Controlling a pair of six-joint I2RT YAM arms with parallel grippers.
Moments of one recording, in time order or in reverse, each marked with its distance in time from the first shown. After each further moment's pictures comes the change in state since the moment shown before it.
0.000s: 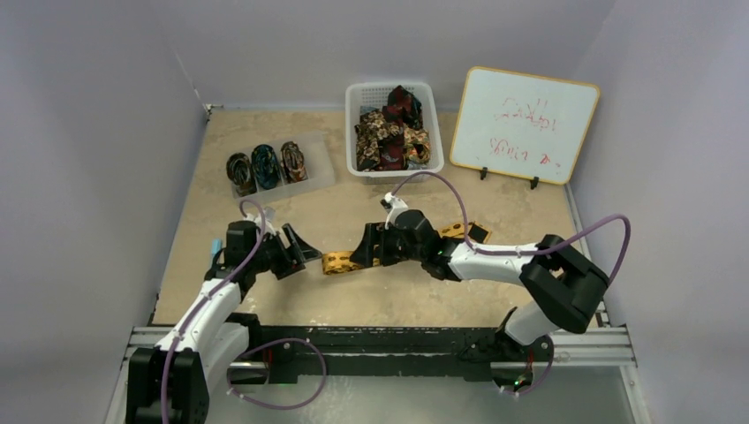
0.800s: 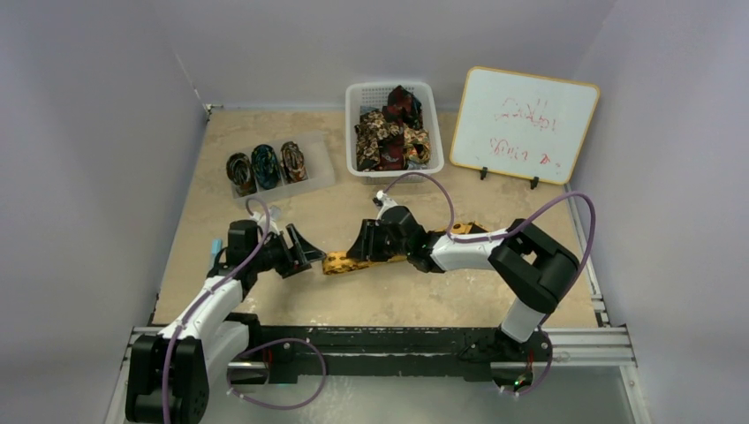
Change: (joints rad) left arm 0.000 0.061 -0.019 0.110 0.113 0.009; right arm -0.004 0.198 0.100 0.053 0.006 0.143
